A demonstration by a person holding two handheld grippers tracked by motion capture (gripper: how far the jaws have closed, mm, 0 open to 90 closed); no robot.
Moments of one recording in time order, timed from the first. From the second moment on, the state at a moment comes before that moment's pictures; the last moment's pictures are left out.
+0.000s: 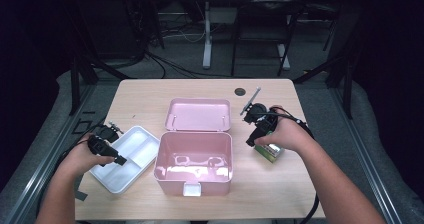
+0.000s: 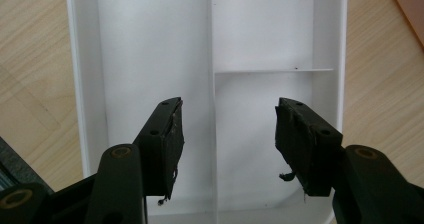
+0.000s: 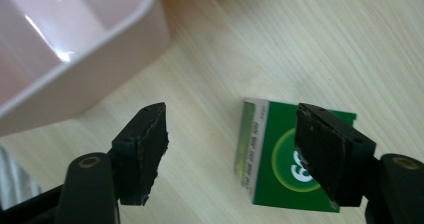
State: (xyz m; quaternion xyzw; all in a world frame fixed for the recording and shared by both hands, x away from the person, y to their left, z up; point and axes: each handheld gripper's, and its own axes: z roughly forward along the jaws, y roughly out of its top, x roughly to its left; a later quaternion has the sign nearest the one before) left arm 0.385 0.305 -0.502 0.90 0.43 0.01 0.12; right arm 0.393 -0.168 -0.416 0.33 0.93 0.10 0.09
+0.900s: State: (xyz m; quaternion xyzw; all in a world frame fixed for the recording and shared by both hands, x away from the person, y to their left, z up) left arm 0.386 0.301 -0.503 0.90 0.42 0.01 0.11; right arm 0.443 -0.218 -0.462 0.40 0.91 0.04 0.08
